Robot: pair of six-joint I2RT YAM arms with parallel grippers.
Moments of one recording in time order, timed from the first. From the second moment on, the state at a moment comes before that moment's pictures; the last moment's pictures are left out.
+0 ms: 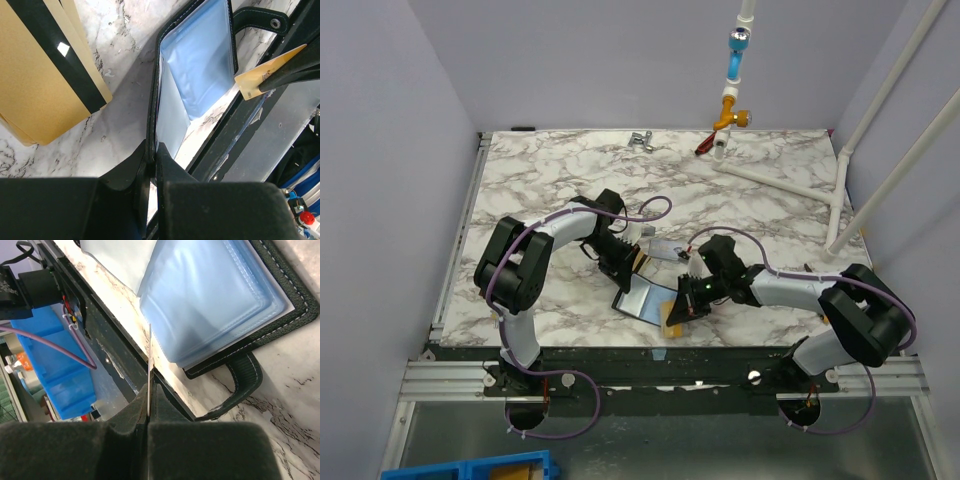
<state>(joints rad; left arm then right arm) -0.48 1.86 1.20 -0.87 0.72 0.26 0.71 1.47 0.56 0.00 -0.70 0.69</state>
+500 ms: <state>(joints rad) -0.48 1.86 1.20 -0.87 0.72 0.26 0.71 1.49 0.52 -0.06 -0.66 0.69</state>
